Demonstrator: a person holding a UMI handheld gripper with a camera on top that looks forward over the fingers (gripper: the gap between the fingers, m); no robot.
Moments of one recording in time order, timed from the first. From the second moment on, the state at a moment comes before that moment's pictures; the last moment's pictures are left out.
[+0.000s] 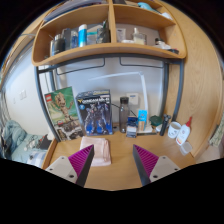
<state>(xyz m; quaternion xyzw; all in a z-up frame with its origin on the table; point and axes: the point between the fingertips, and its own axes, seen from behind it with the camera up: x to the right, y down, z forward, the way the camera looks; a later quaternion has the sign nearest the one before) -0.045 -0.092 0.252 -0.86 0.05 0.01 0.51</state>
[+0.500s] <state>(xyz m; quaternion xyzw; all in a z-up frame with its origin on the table) 0.018 -0.290 0.249 -0.86 0.04 0.02 0.51</state>
